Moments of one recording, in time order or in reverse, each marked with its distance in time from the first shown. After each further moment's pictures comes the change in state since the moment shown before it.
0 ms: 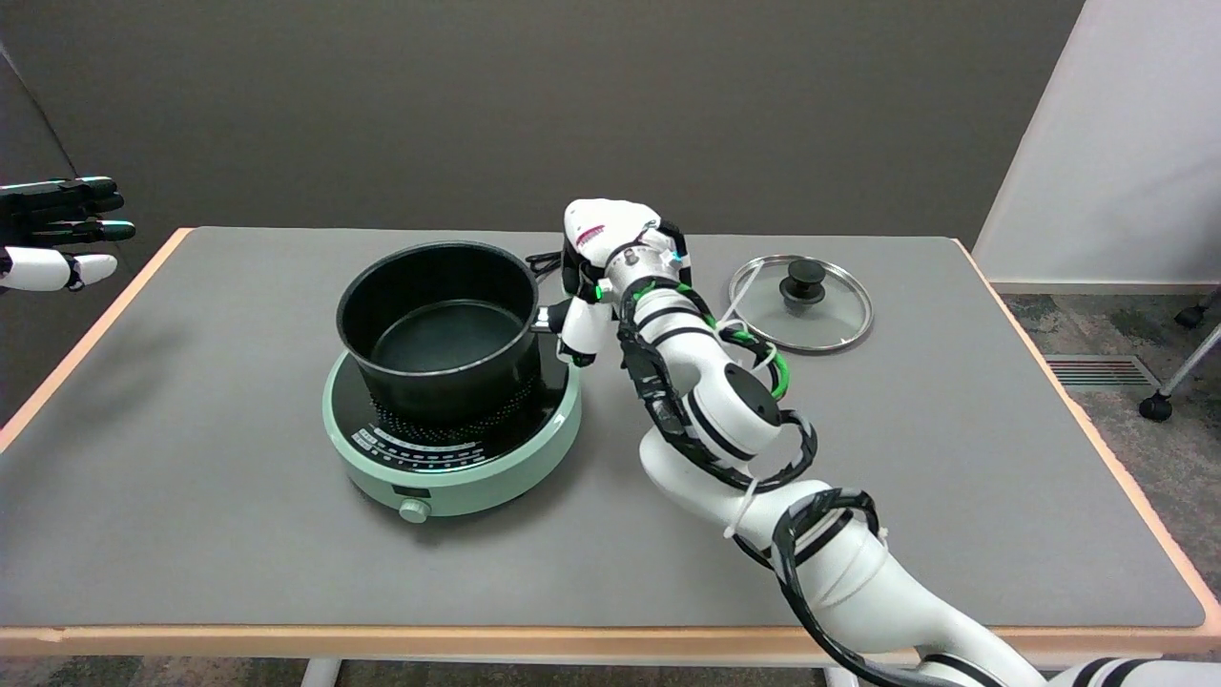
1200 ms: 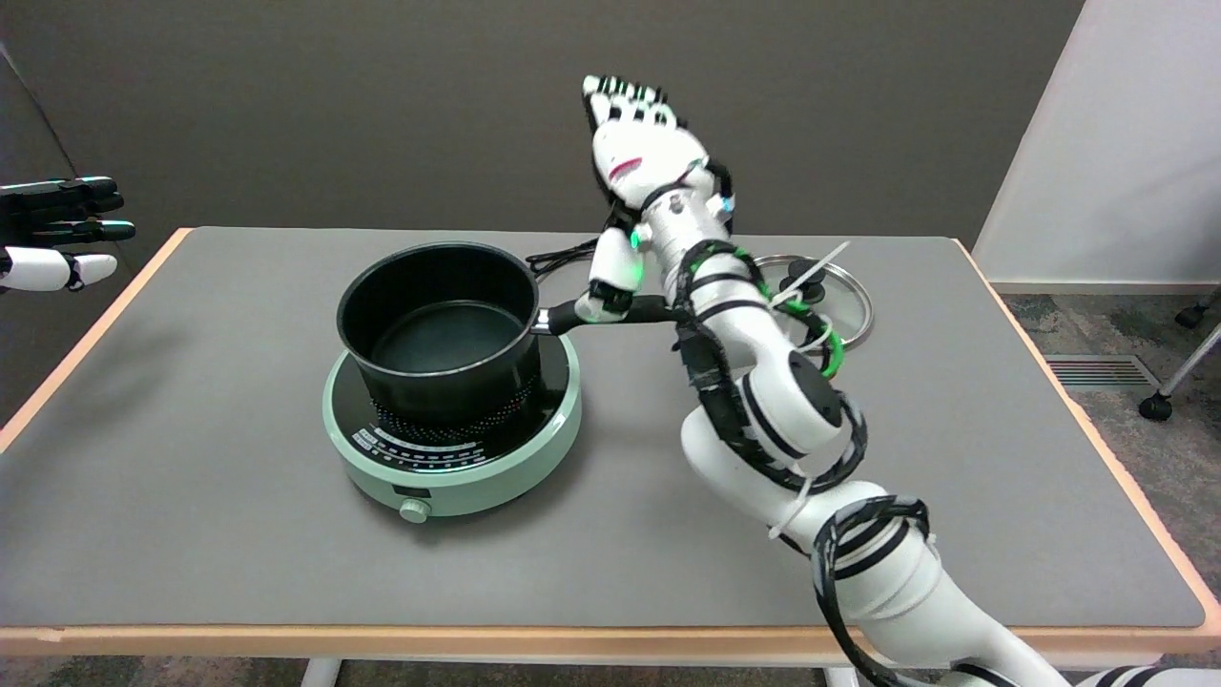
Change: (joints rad) arm -0.041 0.054 0.000 0.240 -0.027 0.005 0.001
